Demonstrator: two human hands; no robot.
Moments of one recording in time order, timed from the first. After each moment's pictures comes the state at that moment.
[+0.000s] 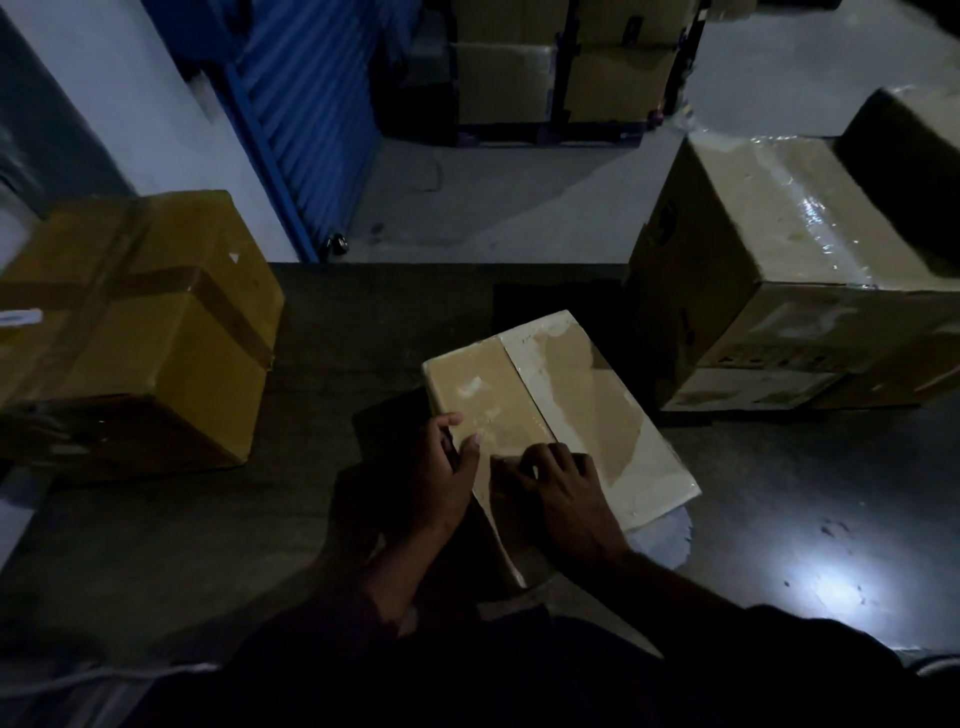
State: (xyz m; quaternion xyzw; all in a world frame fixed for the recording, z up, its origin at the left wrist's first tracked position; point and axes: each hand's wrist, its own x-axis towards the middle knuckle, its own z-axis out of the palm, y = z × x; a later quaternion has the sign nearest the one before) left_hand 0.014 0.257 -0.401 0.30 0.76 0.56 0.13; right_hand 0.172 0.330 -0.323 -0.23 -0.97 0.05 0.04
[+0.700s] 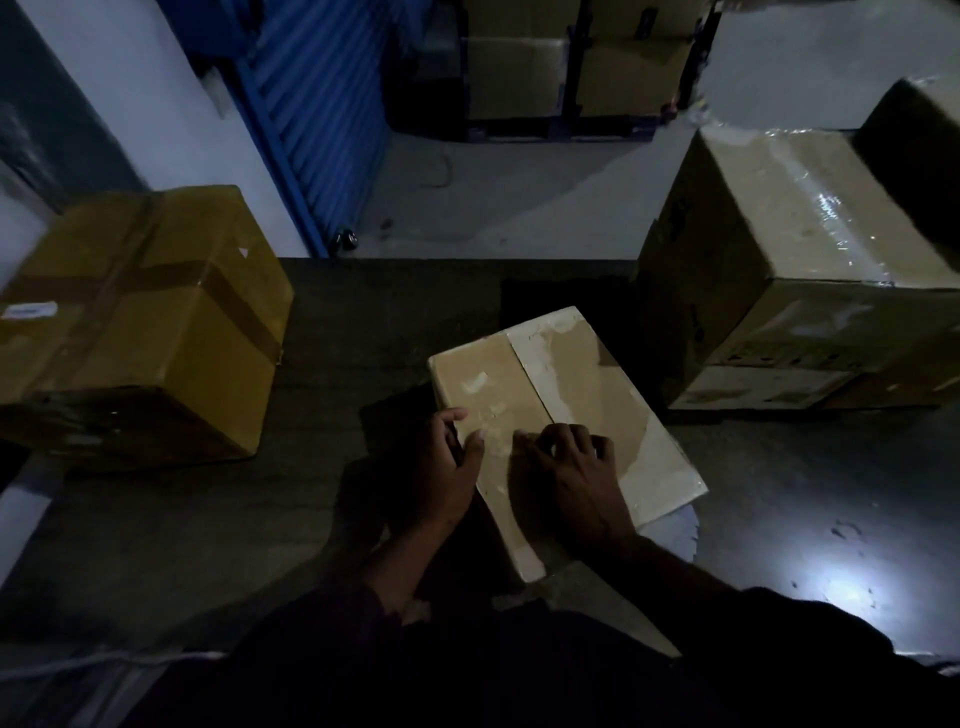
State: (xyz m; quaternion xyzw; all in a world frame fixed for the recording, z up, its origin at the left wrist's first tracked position) left_hand 0.014 0.256 -0.401 0.29 0.76 0.56 0.15; right_hand 0.169 0.343 -0.322 -0.29 -0.95 0.05 0.05
